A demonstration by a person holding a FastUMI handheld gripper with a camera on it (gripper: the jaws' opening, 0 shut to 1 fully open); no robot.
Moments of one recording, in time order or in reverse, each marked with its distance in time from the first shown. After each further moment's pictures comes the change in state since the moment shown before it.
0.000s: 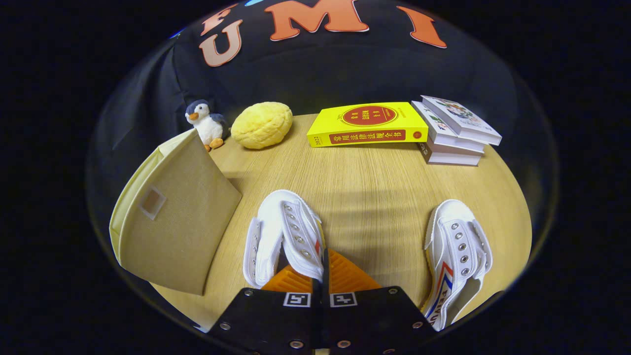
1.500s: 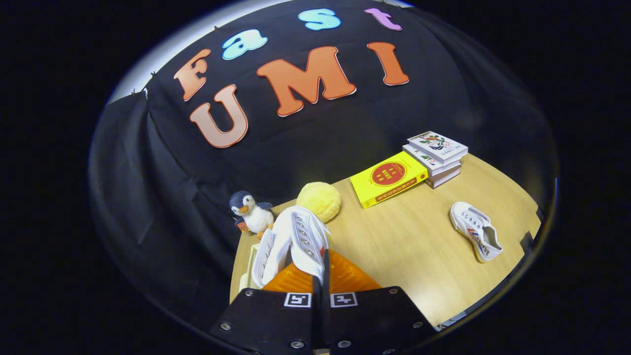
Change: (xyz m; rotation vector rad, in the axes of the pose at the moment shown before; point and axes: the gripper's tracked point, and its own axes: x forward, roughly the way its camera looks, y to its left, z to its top) arm -0.142 0.220 0.117 0.330 -0.322 -0.070
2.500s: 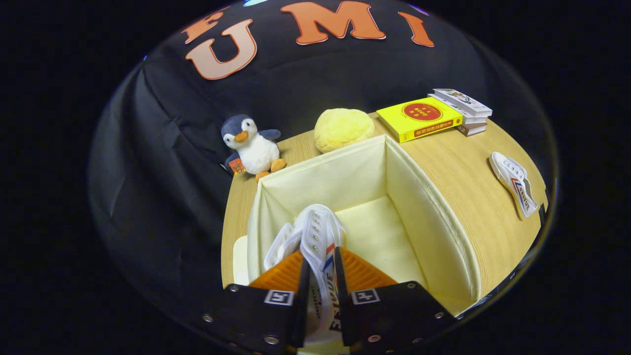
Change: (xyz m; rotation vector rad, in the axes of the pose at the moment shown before) arm 0.087 0.077 -0.140 -0.082 0.264 -0.115
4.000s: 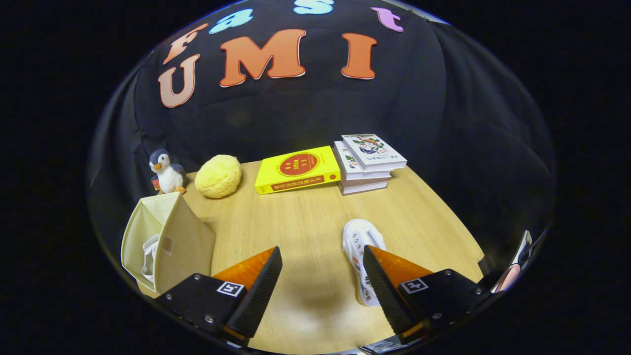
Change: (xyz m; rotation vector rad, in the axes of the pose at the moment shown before) arm -0.074 -0.399 0.114 -0.156 -0.206 -0.212
